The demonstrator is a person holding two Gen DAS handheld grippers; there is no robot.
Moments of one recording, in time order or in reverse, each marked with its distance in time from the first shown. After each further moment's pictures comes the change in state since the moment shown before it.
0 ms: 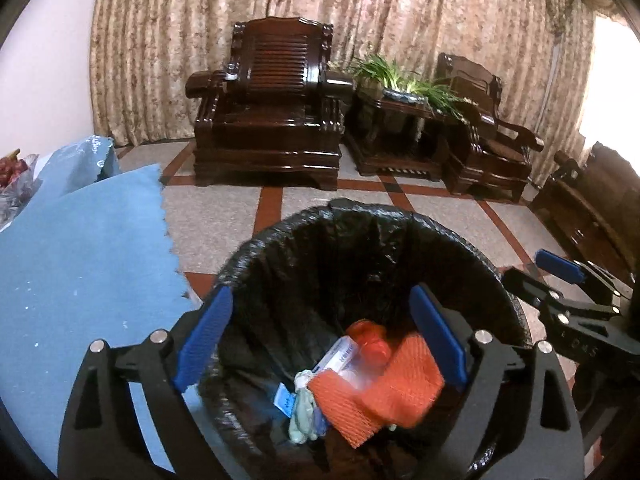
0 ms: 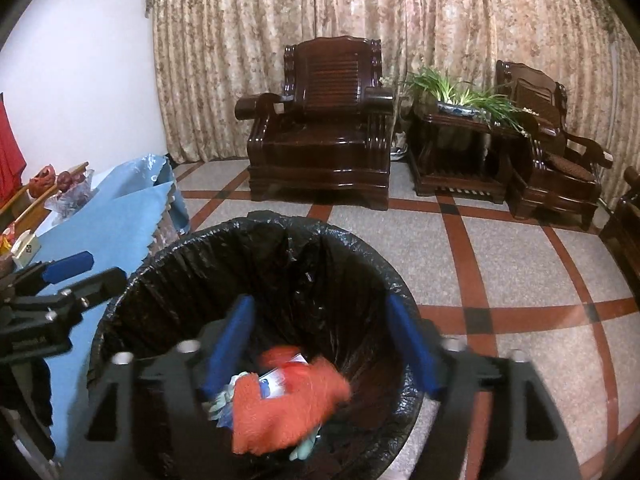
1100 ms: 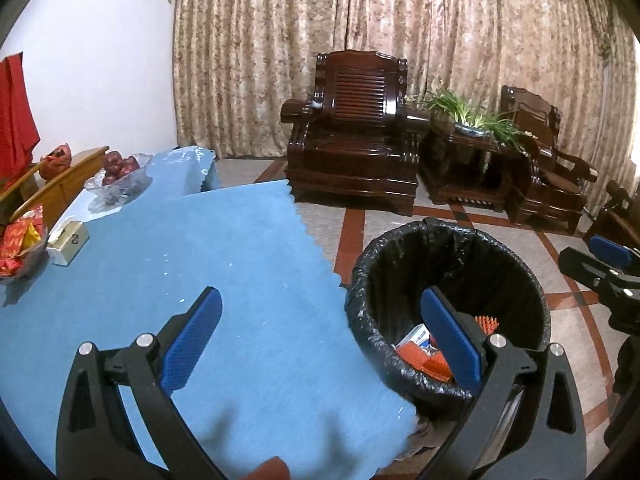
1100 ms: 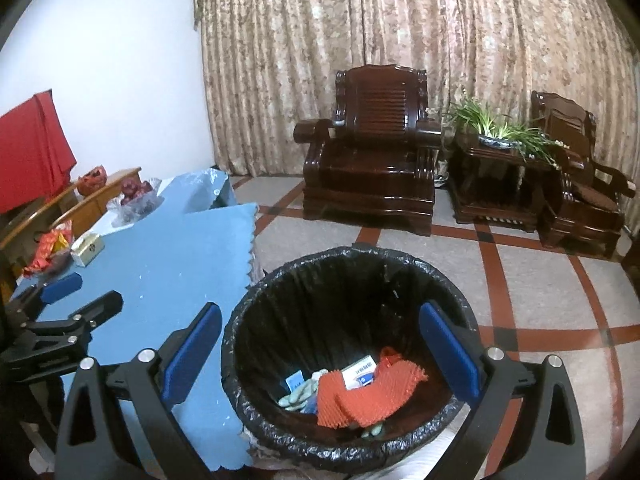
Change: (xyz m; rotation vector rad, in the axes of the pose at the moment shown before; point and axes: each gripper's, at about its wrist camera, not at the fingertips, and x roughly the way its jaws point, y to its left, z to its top) left arm -0.170 0.052 -0.026 -0.075 -0.088 0.264; right arm -0.107 0.097 0.014 -0.072 -0.047 0.135
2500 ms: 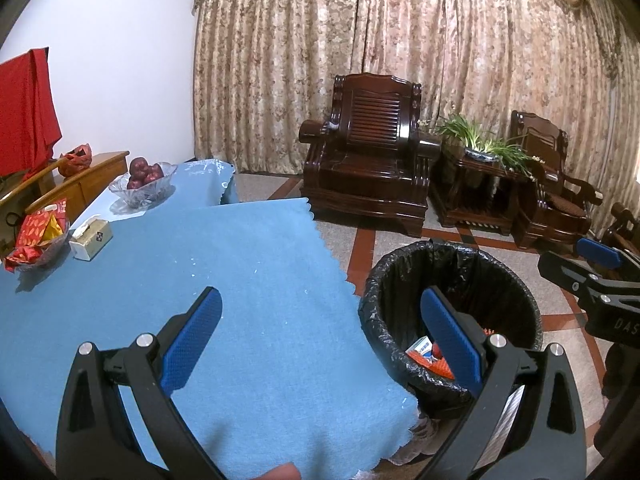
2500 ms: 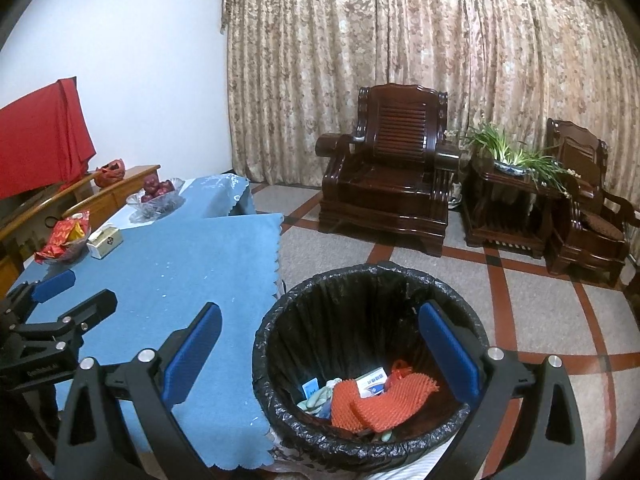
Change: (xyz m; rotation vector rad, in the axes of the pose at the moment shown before) left arm -0.046 0.015 -0.009 -0.046 -0.075 0.035; right arm -0.024 0.032 0.004 -0.068 -0.054 0.030
